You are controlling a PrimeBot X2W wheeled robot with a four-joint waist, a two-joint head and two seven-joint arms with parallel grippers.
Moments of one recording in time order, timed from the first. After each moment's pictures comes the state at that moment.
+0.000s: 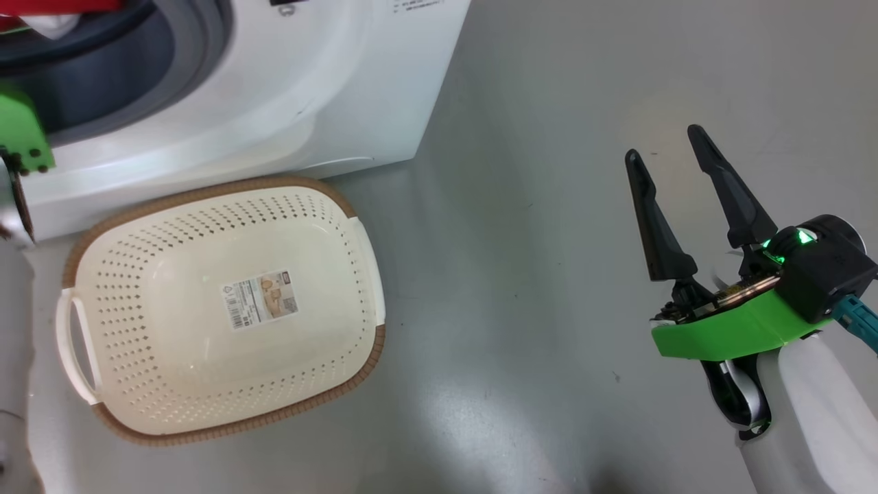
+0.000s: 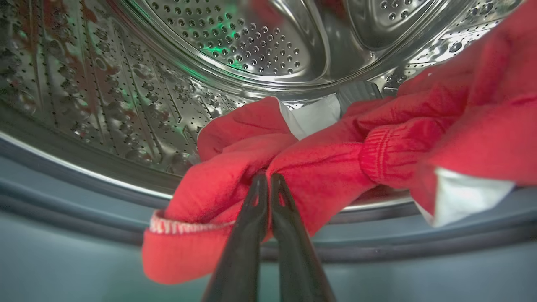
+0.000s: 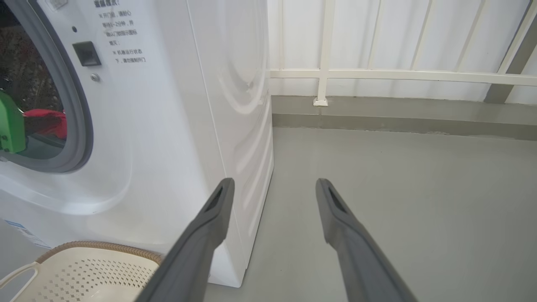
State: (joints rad) left arm -1.19 0.29 -0.01 1.16 -0.03 0.19 -0.20; right arm -0.36 -0.12 0.13 0.07 0.29 0.12 -0.26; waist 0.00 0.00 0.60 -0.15
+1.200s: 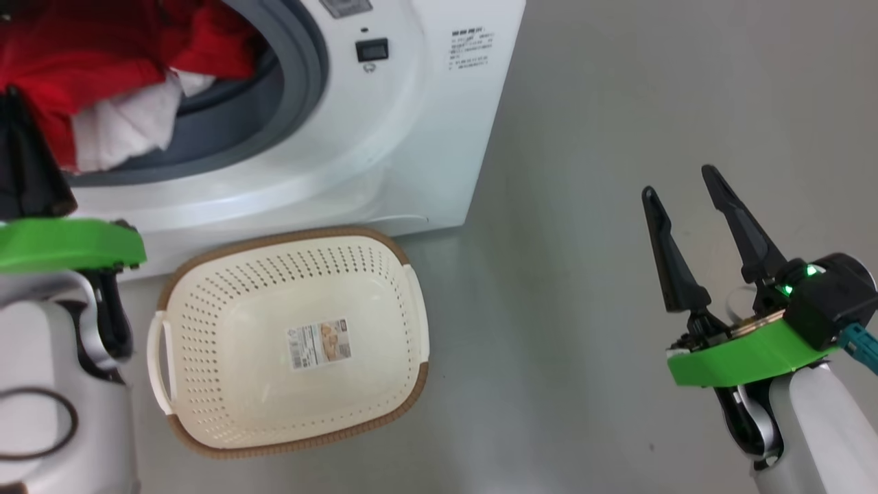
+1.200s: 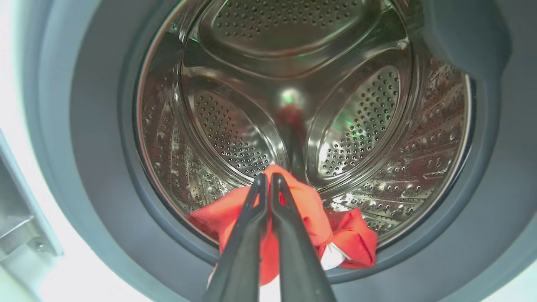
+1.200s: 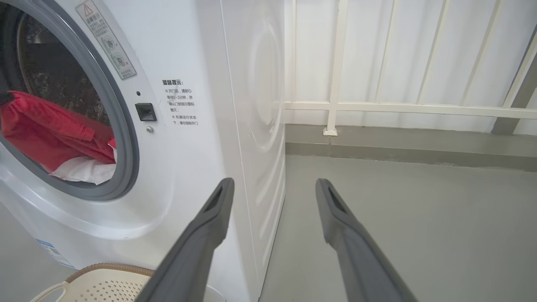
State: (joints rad) left arm -0.67 0.10 0.19 0.41 -0.22 0.06 -0.25; right arm -0.27 -0.14 0.10 0.07 0.29 0.12 -0.26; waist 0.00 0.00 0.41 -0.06
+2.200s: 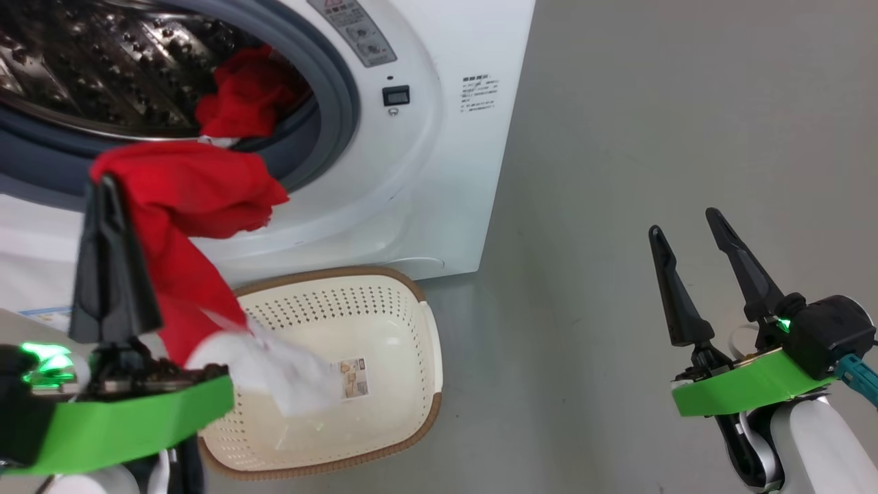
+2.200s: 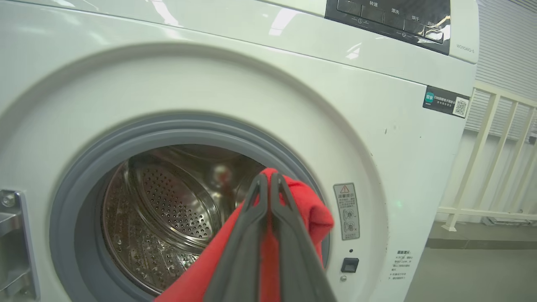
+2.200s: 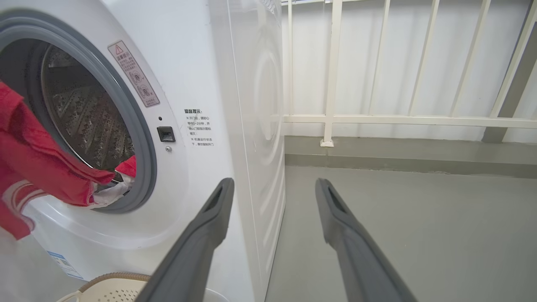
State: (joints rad) left arm -0.25 0.04 0.04 -0.27 -0.26 0.09 -0.17; right arm -0.19 -0.13 0.07 0.08 0.29 0.12 -0.26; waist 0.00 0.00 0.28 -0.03
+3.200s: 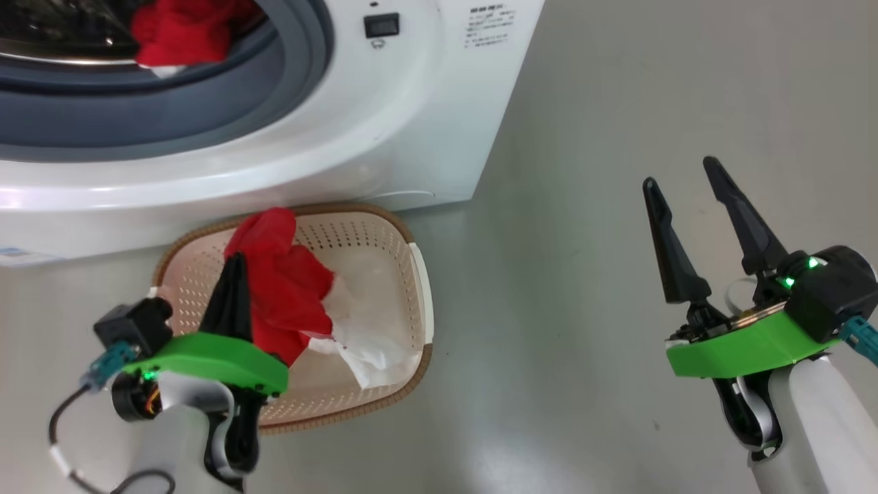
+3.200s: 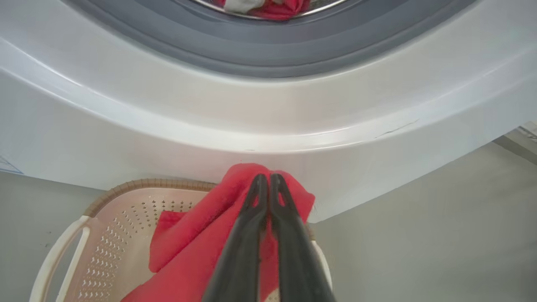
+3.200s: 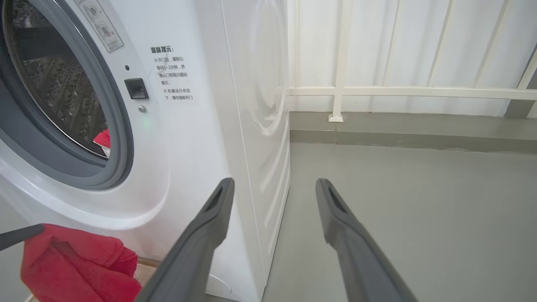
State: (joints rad) left arm -0.43 0.04 -0.07 0.49 -0.55 0.00 -0.18; right arm -0.29 -0.13 0.10 0.07 0.29 0.12 -0.26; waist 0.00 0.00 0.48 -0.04
